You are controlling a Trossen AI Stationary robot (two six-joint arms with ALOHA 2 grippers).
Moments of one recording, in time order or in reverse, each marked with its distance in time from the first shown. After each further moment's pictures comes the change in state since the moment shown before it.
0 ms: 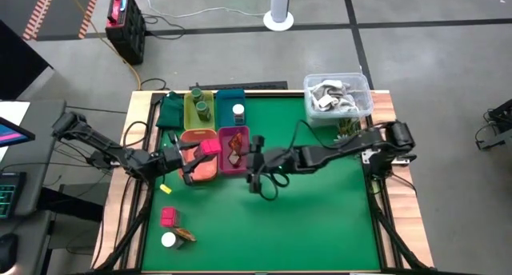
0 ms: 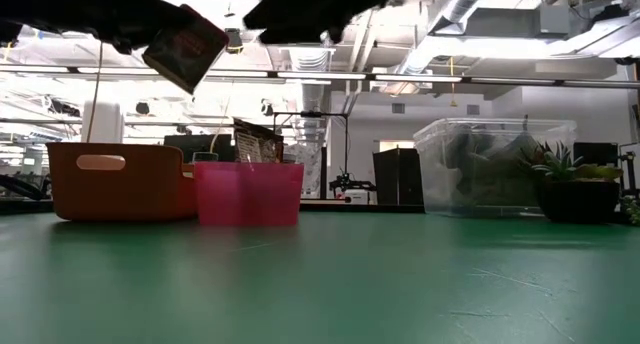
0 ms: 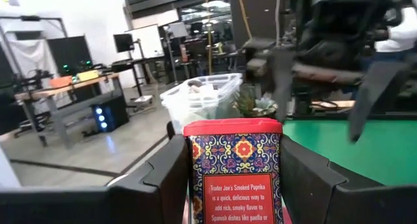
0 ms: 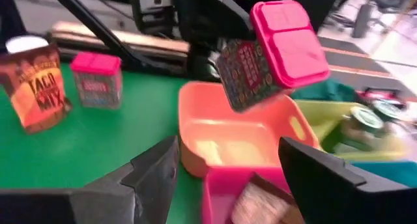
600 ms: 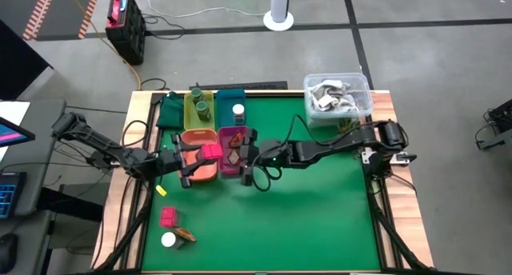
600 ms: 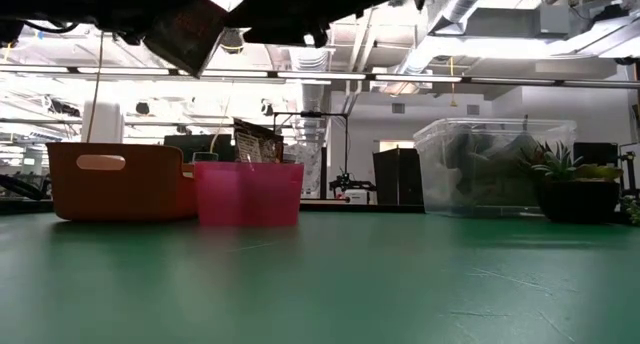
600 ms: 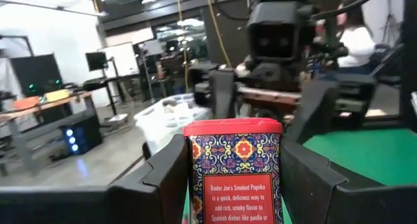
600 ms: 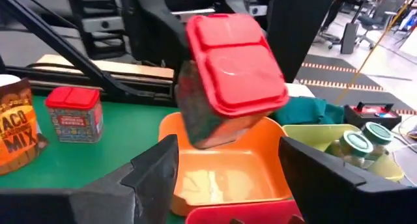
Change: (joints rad) left arm 0.015 0.000 0.000 0.053 0.144 0.037; right arm -0.063 0.068 0.051 0.116 -0.037 -0.012
